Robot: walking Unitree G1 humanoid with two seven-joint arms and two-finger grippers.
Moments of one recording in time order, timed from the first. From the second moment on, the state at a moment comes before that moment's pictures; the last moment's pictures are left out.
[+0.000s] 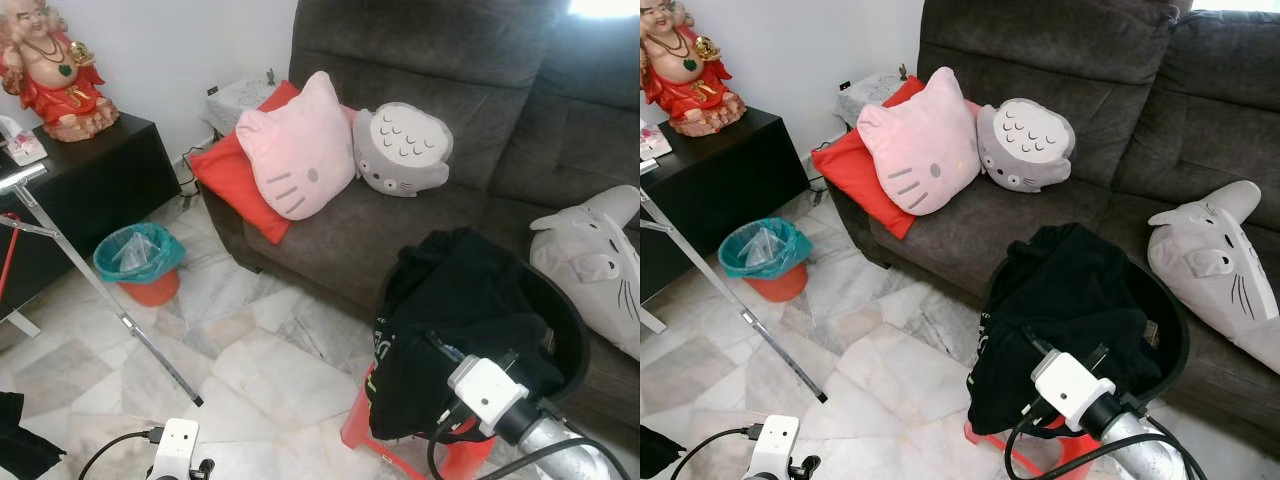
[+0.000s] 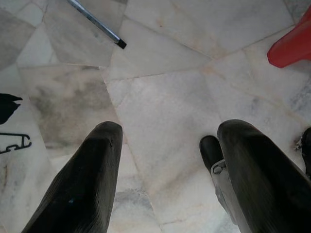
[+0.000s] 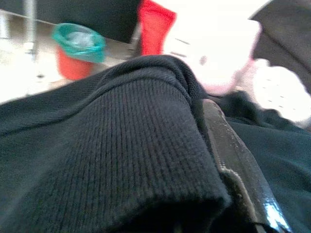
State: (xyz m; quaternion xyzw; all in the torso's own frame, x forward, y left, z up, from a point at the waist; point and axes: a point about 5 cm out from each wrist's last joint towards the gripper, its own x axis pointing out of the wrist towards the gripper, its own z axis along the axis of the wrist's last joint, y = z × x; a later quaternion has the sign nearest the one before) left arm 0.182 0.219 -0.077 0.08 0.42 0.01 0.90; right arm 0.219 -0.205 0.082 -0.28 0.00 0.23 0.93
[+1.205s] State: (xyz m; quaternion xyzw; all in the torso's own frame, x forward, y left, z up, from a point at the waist) left arm 0.179 0.219 -0.078 0.08 0.42 0.01 0.90; right arm 0.272 -0.210 0.189 -0.15 -0.20 0.02 0.97
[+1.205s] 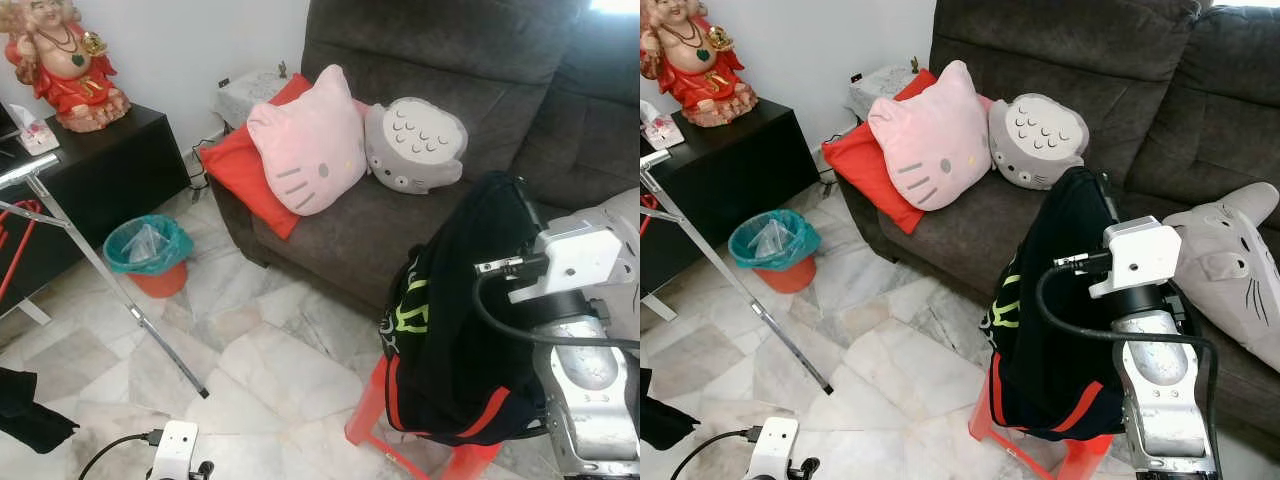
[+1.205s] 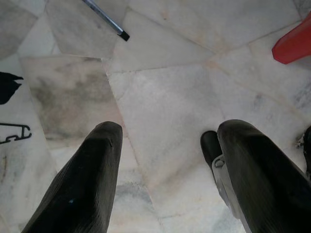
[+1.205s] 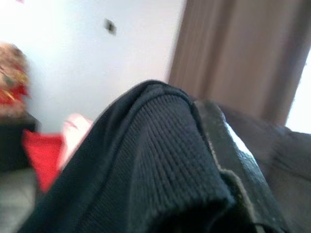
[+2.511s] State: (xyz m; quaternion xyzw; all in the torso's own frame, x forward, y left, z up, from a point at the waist) left arm 0.181 0.222 -0.076 0.05 0.42 0.03 0.91; right arm 0.284 -0.184 0.143 -0.10 -0.08 -0.09 0.99
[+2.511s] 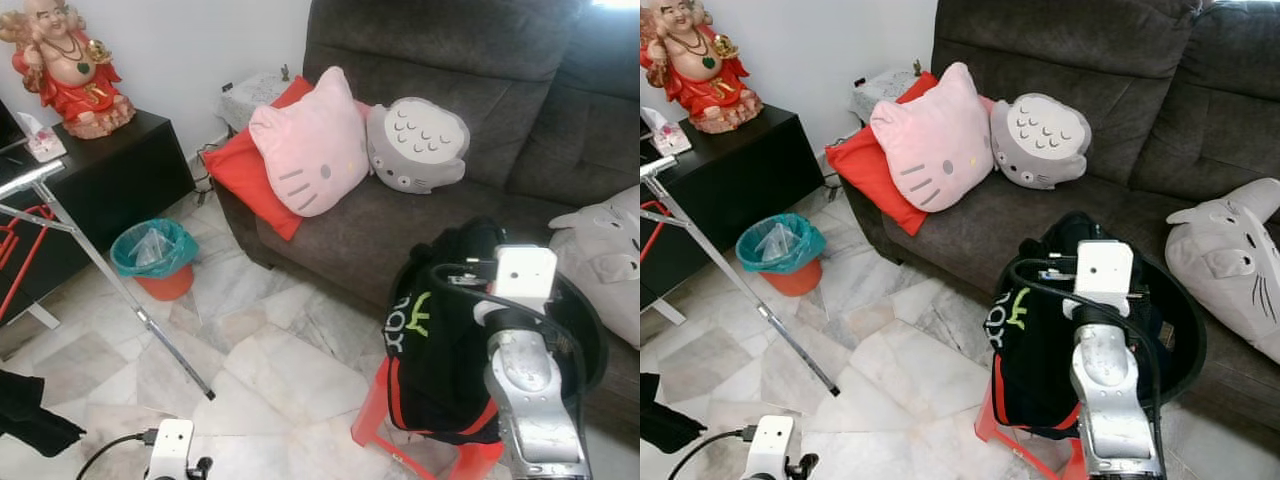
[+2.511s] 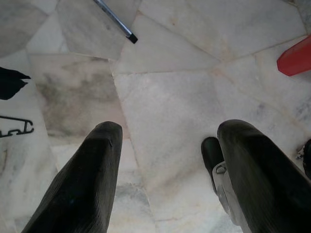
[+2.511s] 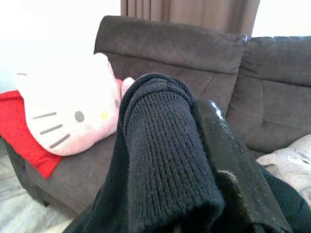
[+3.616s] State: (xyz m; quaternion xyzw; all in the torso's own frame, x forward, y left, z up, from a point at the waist) left arm 0.183 0.226 -0.074 0.05 0.41 0.04 0.91; right arm 0.284 -0.175 0.147 -0.12 -0.10 -0.07 0.98
